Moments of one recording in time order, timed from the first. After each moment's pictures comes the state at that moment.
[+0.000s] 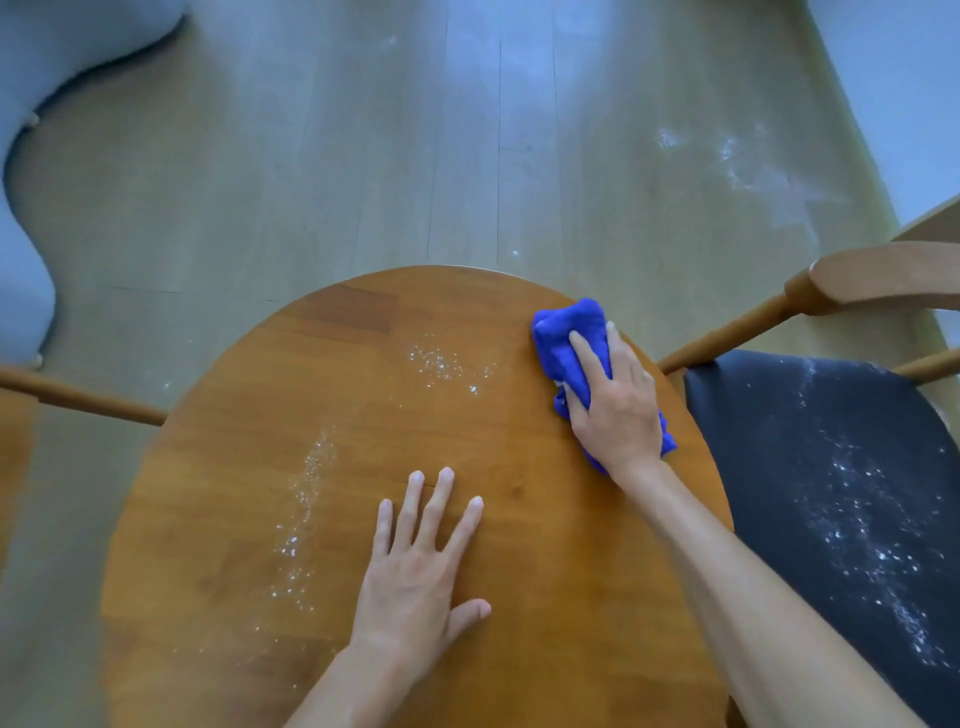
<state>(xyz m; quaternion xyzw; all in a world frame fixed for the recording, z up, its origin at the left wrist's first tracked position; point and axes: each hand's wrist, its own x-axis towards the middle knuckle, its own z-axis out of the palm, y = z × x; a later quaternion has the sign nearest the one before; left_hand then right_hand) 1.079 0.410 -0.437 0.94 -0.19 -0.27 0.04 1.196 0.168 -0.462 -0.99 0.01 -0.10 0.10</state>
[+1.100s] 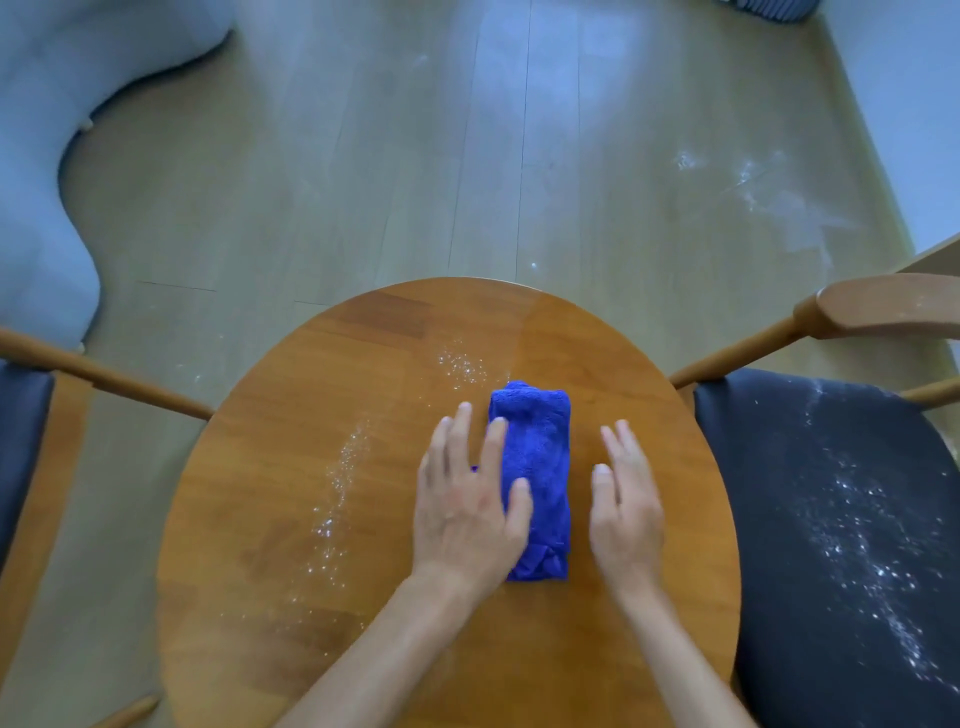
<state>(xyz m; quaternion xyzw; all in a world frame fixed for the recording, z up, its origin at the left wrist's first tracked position) 1.113 0.376 -0.394 0.96 -0.05 -0.04 0.27 1.098 0.217 -0.423 -0.91 0.17 -0.04 0.38</state>
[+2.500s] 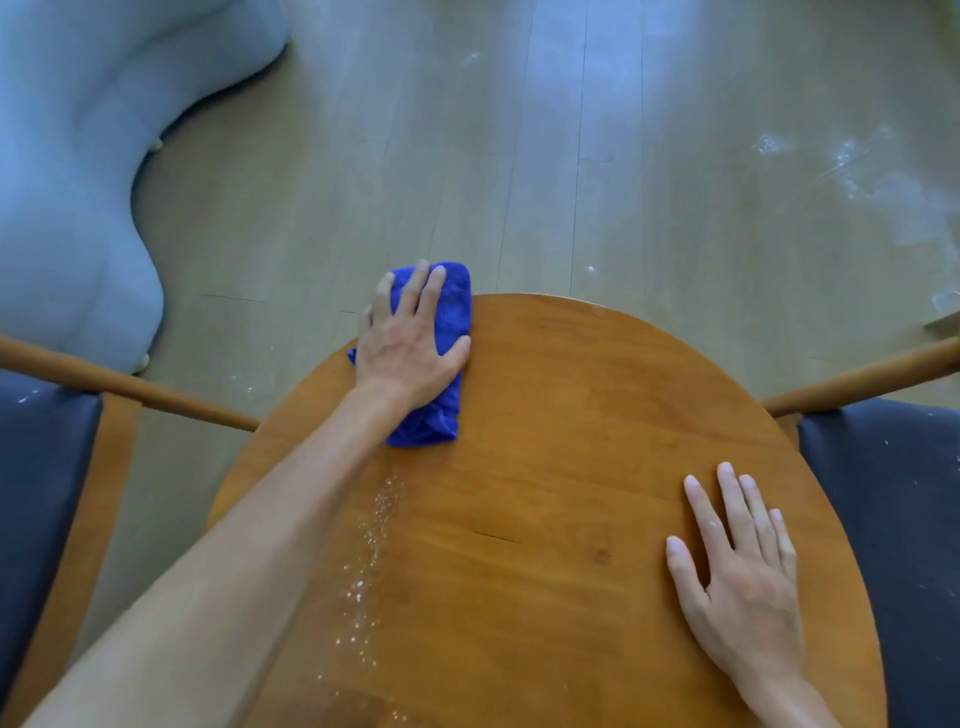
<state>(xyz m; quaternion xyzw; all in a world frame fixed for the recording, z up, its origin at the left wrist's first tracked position) 1.317 0.470 -0.458 0.99 -0.03 -0.04 0.10 1.104 0.173 -0.470 -0.99 0.06 -0.01 0.11</state>
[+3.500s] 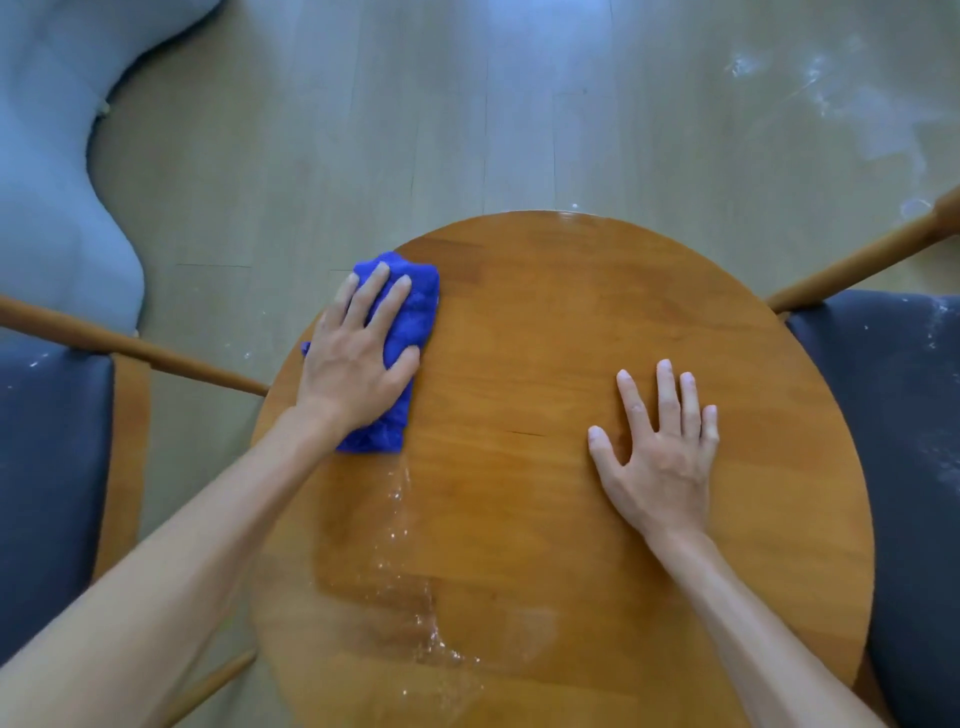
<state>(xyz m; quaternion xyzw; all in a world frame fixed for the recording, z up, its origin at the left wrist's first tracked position) 1.226 0.550 -0.450 0.98 -0.14 -0.02 0.14 1.100 0.262 -0.474 -0.99 0.13 -0.01 0.09</state>
